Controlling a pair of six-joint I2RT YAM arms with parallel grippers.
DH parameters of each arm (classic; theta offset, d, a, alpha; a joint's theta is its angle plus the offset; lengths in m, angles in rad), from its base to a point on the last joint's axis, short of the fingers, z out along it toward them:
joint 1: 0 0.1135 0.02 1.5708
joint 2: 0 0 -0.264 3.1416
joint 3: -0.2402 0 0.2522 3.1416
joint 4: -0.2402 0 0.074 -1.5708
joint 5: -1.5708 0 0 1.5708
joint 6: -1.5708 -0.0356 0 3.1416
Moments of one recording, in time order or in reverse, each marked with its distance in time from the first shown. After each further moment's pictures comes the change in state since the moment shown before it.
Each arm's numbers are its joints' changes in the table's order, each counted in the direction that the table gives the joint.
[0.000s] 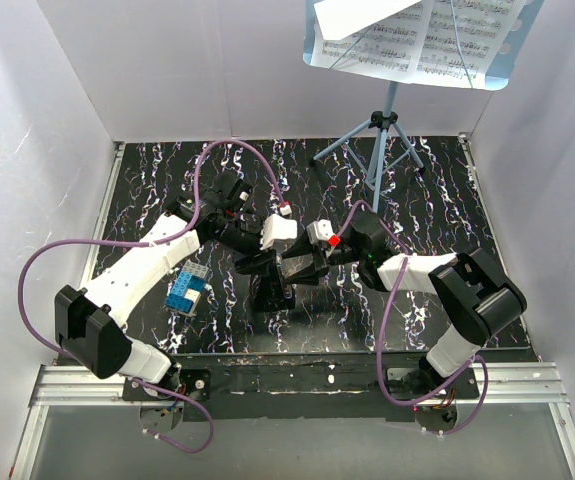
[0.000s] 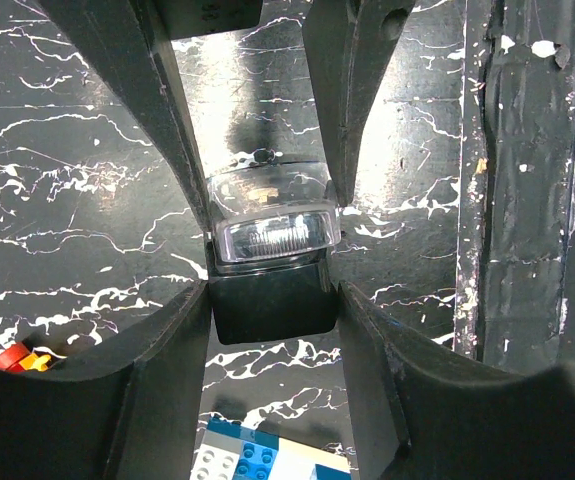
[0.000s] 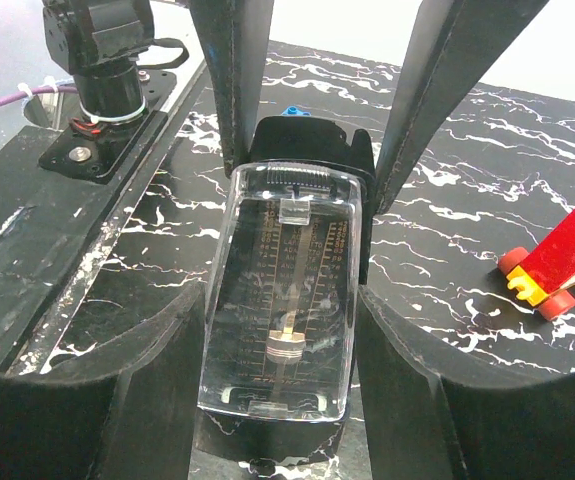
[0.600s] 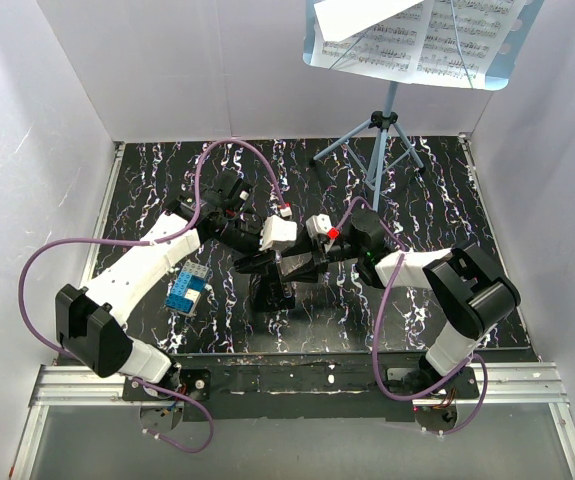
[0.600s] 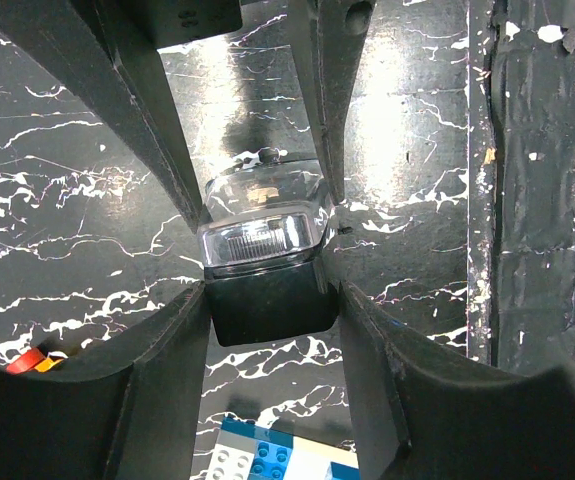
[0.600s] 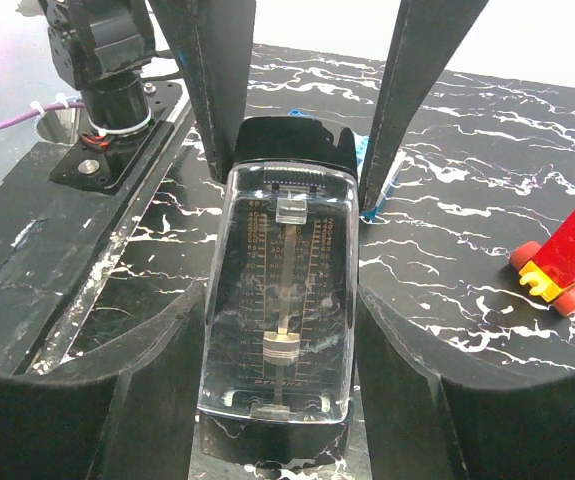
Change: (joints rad) left arm 0.005 -0.007 -0.006 -0.011 -0.005 -0.056; right arm -0.011 -0.044 -0.027 0.058 0.019 -0.103
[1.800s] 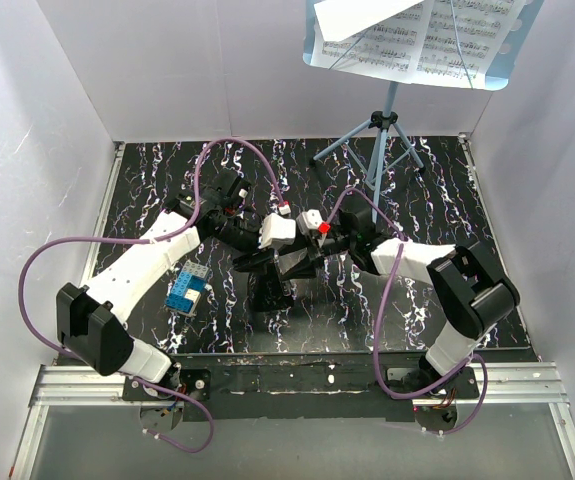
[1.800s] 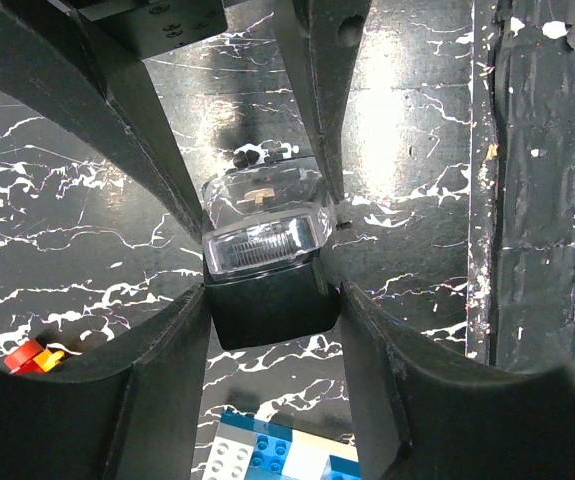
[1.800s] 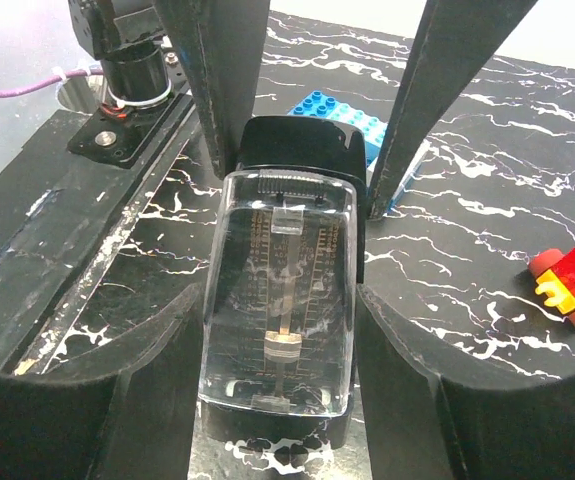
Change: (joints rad) left arm 0.011 -0.013 -0.012 -0.005 0.001 0.002; right arm 0.013 -0.008 -0.152 -0.395 0.077 0.240
